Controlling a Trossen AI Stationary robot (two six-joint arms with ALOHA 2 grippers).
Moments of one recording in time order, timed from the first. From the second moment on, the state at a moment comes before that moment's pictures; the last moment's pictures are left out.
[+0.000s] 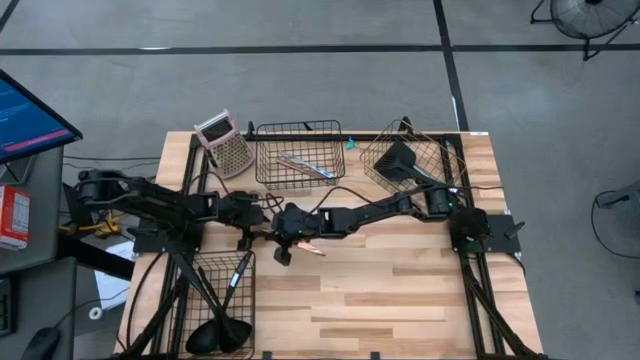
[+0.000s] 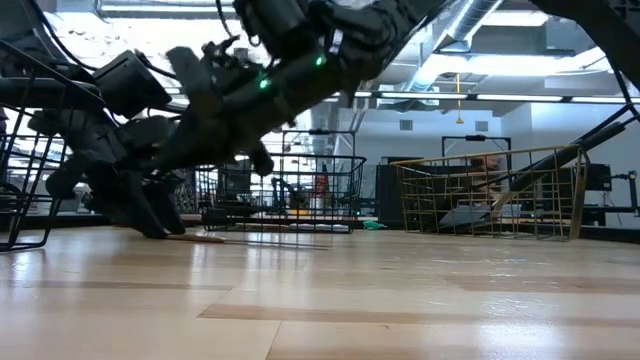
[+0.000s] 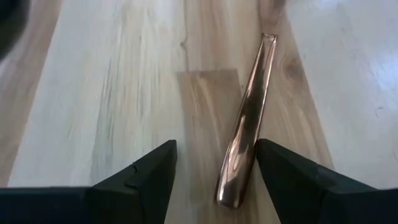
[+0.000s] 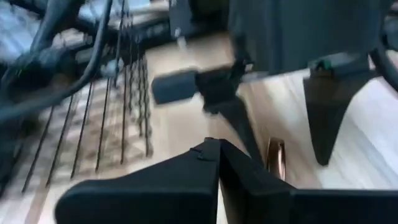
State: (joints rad) left arm 0.16 1.27 0.17 0.30 0.12 0.19; right arm 0.08 2.30 1.63 0.16 0.05 0.31
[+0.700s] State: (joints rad) left arm 0.16 1.50 0.12 0.62 0.19 0.22; right arm 0.17 2.02 1.63 -0.14 0.16 0.20
